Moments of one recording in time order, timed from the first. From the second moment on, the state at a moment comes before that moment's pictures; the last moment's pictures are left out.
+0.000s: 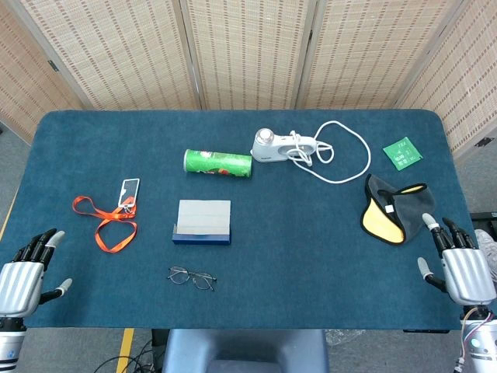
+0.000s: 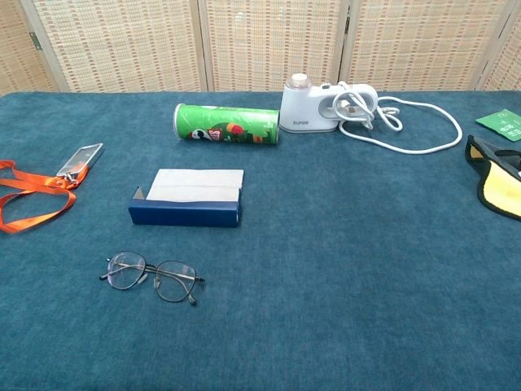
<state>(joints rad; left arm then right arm) -0.11 -1.18 -0.05 -1.57 1.52 1.51 0.16 0.08 -1.12 0.07 -1.62 -1.49 1.48 -0.07</state>
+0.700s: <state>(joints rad) -0.16 -1.18 -0.06 -1.56 1.54 1.47 0.12 0.06 -1.09 0.08 -1.62 -1.49 1.52 -0.06</state>
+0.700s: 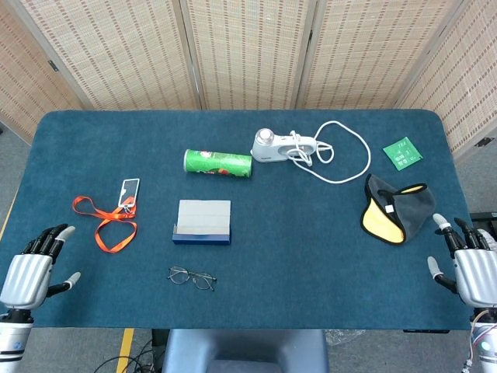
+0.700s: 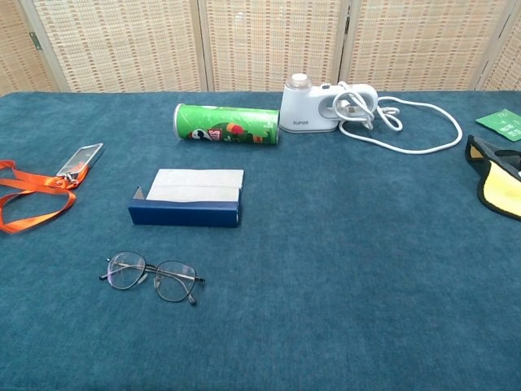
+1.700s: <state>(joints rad) -0.67 -1.31 -0.13 -1.43 1.48 0.81 -0.05 0.08 -1.04 0.12 -1.69 -1.47 1.54 -0.14</state>
